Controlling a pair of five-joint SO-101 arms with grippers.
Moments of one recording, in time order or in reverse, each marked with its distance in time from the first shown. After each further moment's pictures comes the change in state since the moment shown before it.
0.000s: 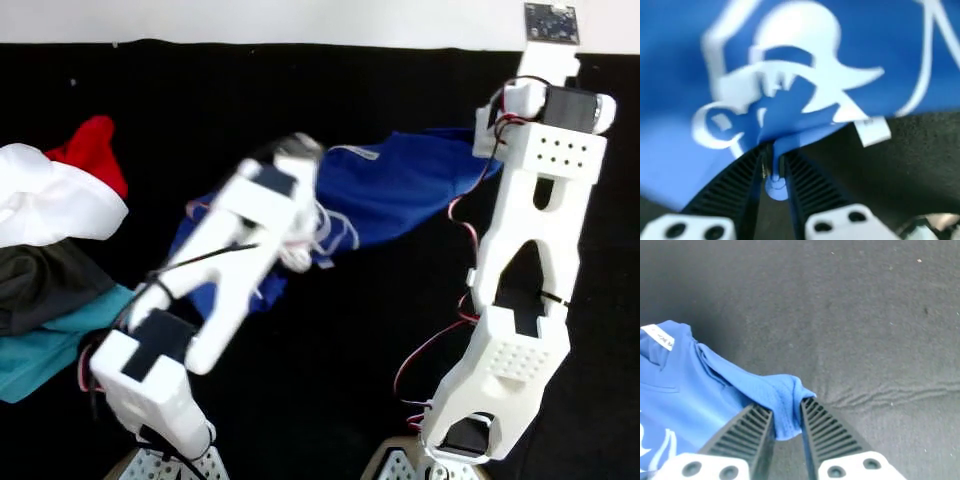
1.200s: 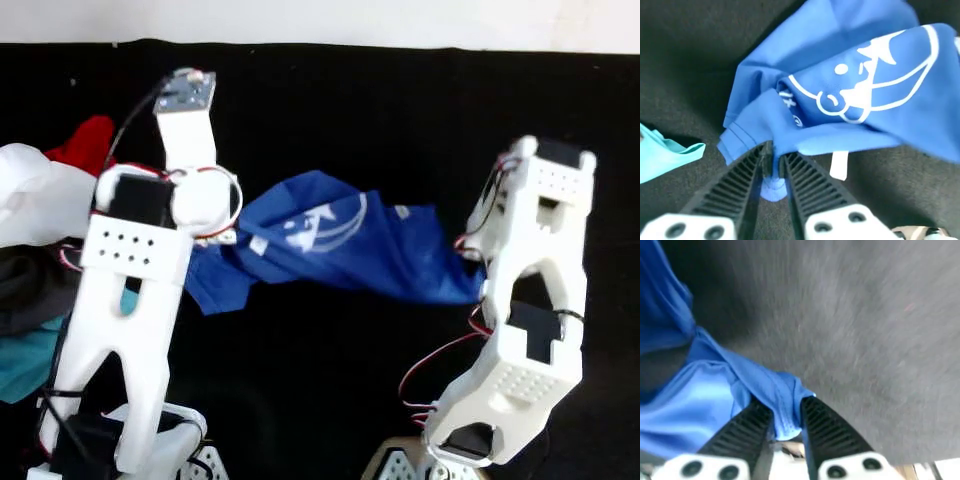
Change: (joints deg) left arm -11.8 -32.7 10.2 1.4 0.0; right arm 4.5 -6.7 45.1 5.2 -4.4
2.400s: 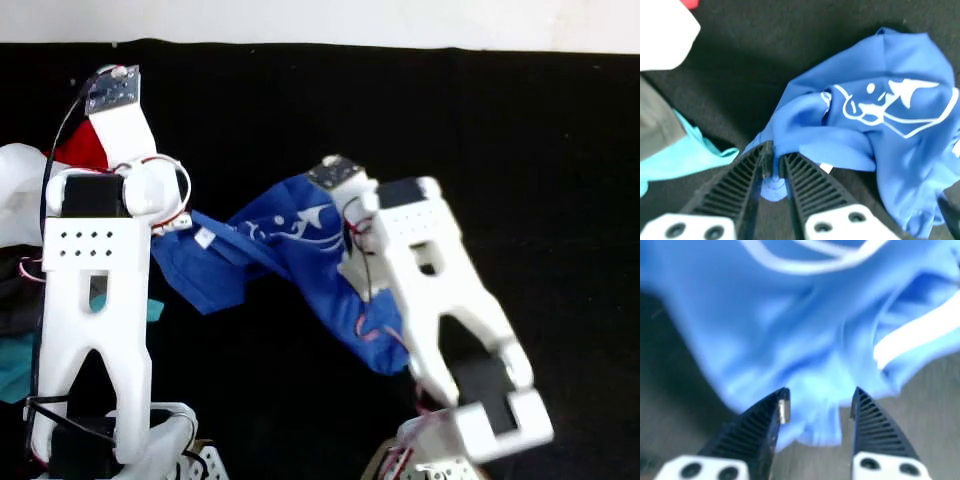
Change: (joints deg) left arm -12.3 0.0 -0.8 -1.3 0.0; right arm -33.4 -13.9 22.2 -21.6 20.1
